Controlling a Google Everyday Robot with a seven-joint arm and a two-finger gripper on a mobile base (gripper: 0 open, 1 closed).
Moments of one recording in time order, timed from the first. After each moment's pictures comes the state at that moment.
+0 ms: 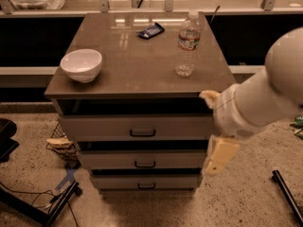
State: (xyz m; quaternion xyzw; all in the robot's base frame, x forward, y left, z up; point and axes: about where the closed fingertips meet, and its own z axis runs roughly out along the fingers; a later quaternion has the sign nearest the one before) arm 0.426 -0.125 0.839 -0.67 0.70 0.03 0.23
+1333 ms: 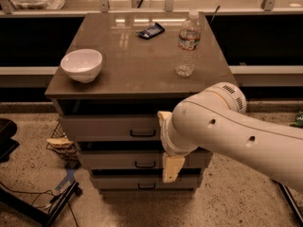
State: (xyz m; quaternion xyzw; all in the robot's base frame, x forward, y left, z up) arm 0.461 -0.034 0.727 -0.73 0.65 -0.04 0.22
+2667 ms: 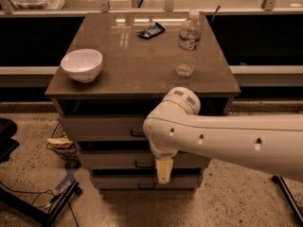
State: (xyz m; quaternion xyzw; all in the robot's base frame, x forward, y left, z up) arm 0.484 -0.032 0.663 -0.72 0.67 -0.09 0.13
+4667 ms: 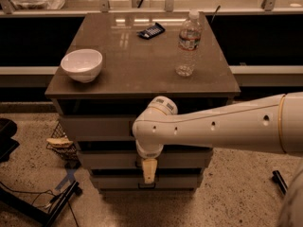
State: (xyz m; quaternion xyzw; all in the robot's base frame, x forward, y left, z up) arm 0.519 0.017 0.583 -0.74 0.66 -0.04 0.12
